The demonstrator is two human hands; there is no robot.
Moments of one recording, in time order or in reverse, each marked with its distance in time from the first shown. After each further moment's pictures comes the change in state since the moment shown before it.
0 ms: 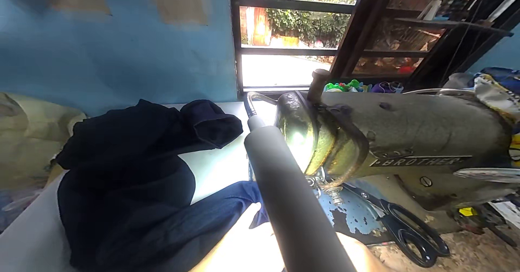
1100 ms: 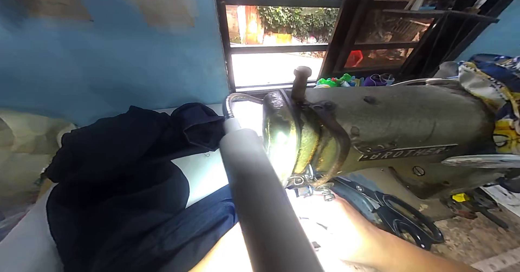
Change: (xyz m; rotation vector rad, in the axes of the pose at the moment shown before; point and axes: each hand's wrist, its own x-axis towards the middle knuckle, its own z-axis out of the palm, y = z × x) left_hand 0.000 0.001 -0.002 -0.143 -0.036 -0.024; right_hand 0.015 0.047 0.008 0.204 0.164 0.156
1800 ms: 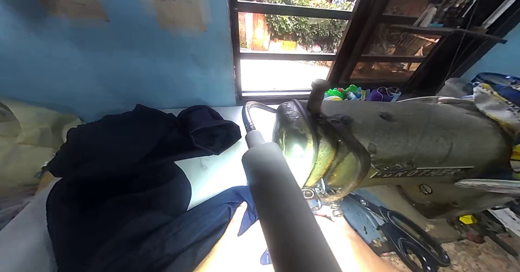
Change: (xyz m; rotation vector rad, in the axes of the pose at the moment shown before) left_hand 0.000 -0.001 -0.013 -0.039 -0.172 -0.154; right_hand -0.013 -0.011 0.009 -0.308 -0.051 -0.115
